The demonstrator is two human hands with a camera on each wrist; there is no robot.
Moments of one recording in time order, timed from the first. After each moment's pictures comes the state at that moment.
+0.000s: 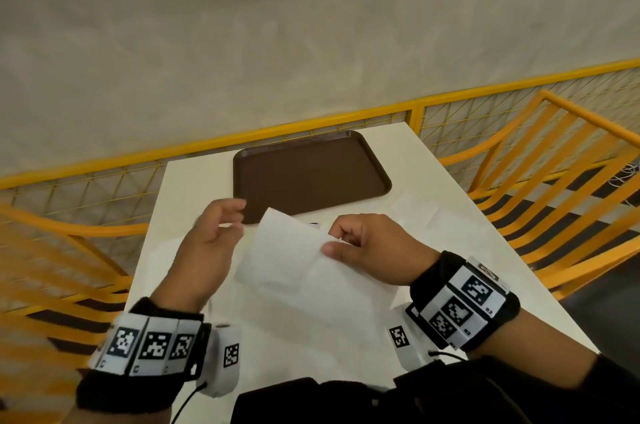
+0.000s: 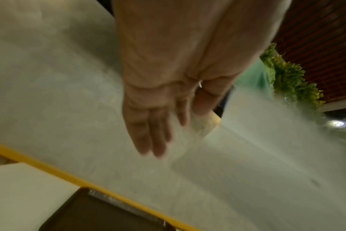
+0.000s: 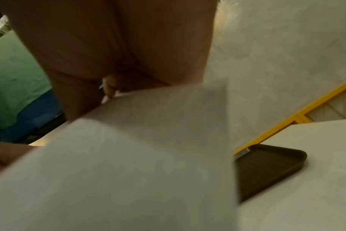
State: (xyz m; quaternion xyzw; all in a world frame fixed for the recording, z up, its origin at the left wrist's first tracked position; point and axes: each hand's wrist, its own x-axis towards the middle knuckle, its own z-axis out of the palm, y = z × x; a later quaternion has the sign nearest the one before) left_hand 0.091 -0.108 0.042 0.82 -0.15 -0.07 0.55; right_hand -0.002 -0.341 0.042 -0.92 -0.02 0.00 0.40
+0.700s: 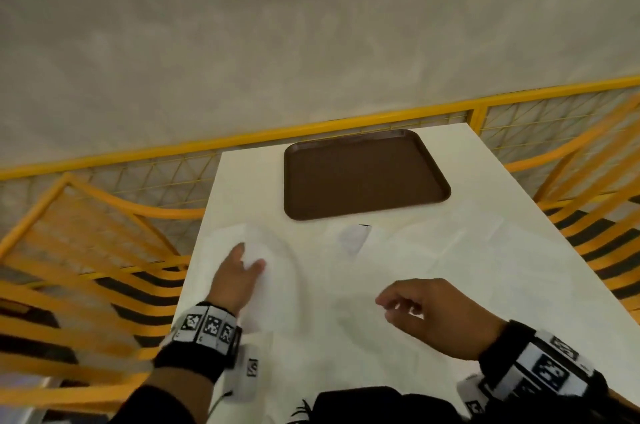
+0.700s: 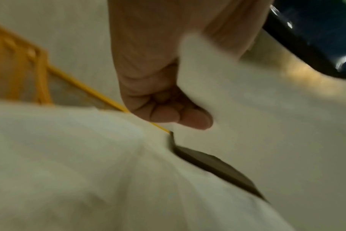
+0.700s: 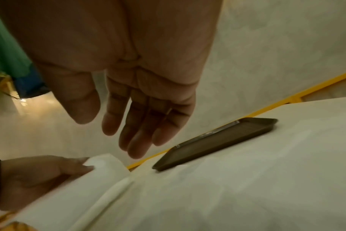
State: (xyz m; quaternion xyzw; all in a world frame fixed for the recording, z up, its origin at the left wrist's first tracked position) left_hand 0.140 -0.041 -0.061 0.87 0.06 -0.16 0.46; right_hand -0.023 -0.331 -0.027 -0.92 -0.07 0.07 0.38
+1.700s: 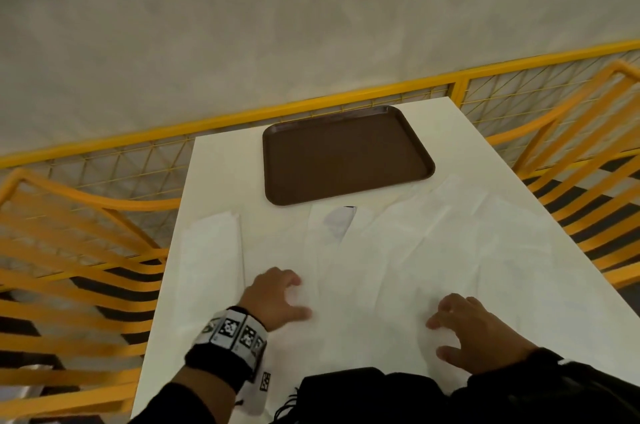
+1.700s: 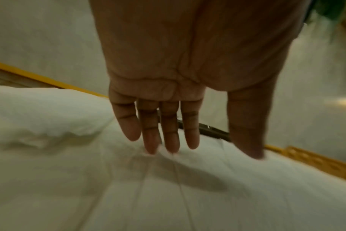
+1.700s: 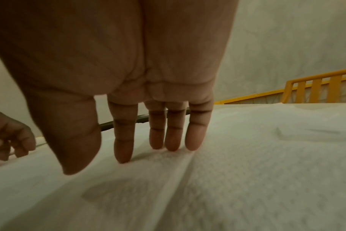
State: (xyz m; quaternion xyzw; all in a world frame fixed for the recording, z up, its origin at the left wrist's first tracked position) left_hand 0.110 -0.085 -0.097 0.92 -0.20 -0.30 0.14; right_hand -0.082 -0.372 -0.096 -0.95 0.07 0.23 0.19
